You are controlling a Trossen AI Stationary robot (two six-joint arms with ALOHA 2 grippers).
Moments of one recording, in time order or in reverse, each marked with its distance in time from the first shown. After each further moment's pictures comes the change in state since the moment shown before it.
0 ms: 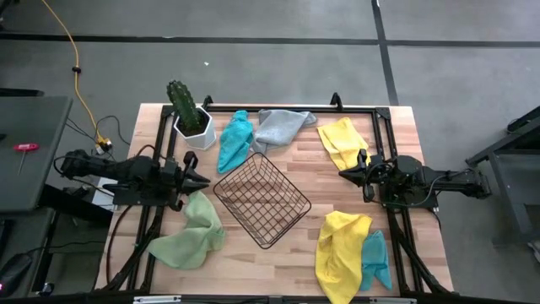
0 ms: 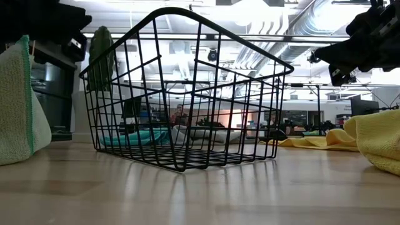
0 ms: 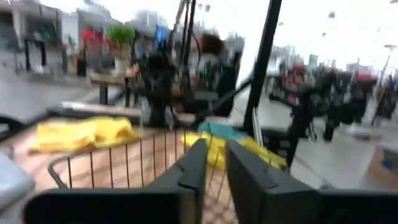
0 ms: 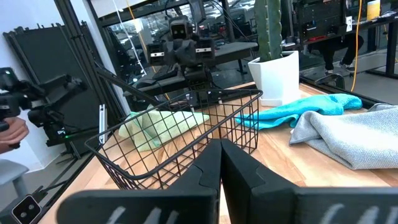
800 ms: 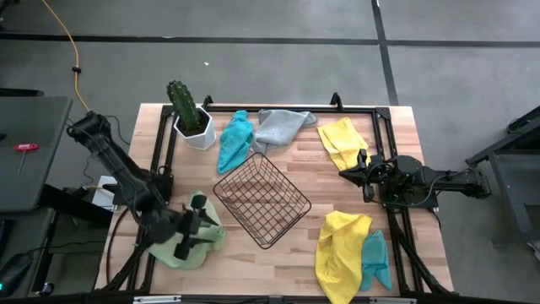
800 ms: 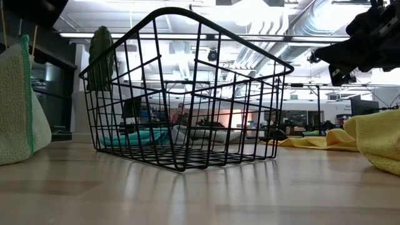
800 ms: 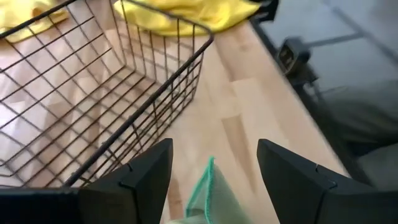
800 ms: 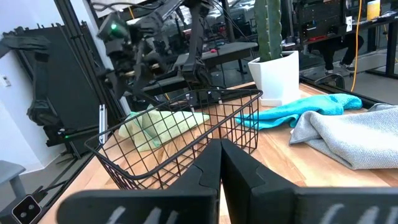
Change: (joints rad) left arm -0.662 0.936 0.559 -0.401 -0.486 -0.231; right arm 0.000 0.000 0.000 0.000 0.000 0.000
